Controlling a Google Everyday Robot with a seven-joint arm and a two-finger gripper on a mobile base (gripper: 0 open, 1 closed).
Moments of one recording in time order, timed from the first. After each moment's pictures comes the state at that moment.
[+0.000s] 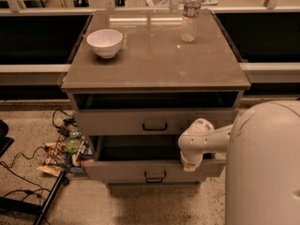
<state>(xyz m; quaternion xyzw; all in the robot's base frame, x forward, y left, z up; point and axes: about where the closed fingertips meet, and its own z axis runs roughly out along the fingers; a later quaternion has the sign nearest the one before) 0.544 -0.174 0.421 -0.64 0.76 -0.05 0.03</state>
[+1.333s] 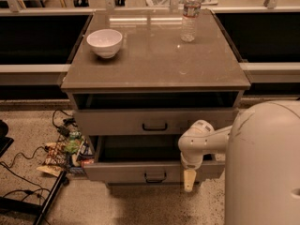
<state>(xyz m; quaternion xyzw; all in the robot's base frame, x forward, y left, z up) 0.542 -0.174 0.419 -0.64 0.76 -0.05 0.03</state>
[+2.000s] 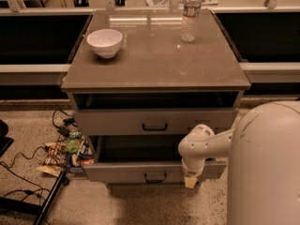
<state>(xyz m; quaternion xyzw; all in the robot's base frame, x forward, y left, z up) 0.505 -0.178 0.412 -0.62 0.78 -0.03 0.00</state>
